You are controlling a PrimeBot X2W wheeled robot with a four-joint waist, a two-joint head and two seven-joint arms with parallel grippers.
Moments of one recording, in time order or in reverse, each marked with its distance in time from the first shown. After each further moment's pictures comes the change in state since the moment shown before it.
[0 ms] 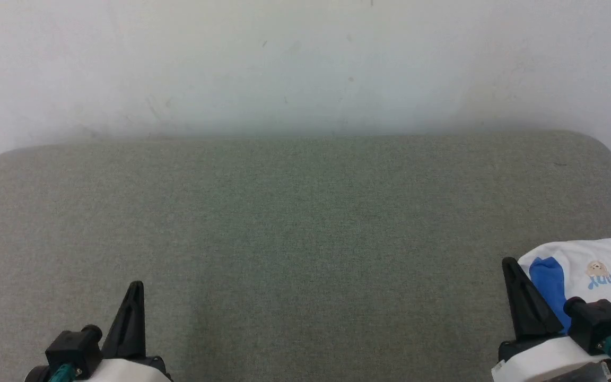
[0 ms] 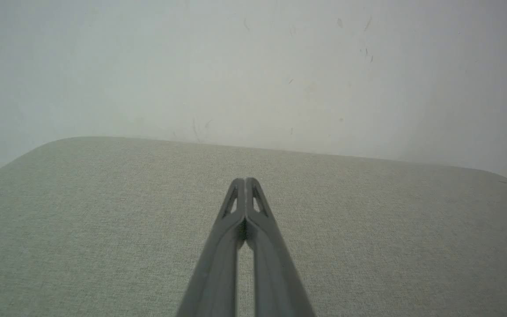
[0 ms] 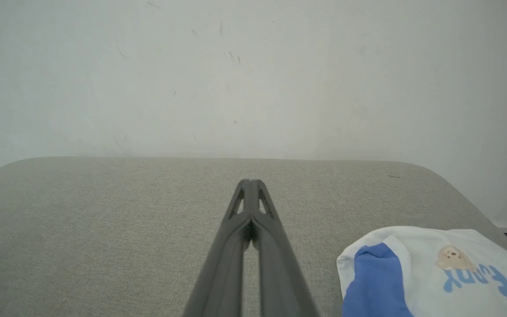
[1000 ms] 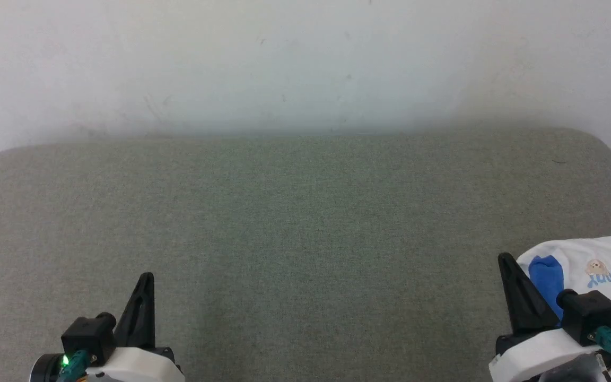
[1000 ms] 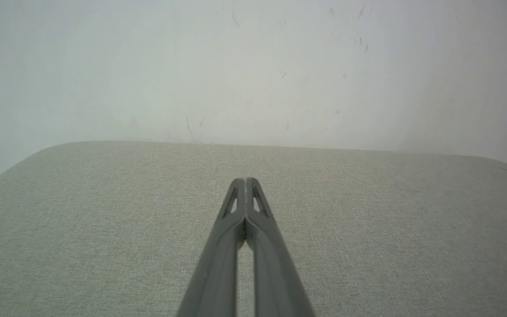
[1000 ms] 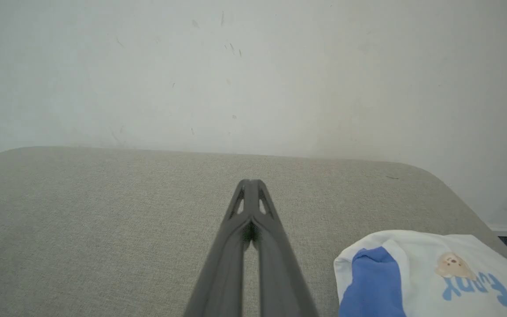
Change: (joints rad) left arm -0.016 -0.017 -0.015 -0.029 0.053 0.022 0.059; right arm -0.024 0.000 0.003 0.009 -0.029 0.000 0.027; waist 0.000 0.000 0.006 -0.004
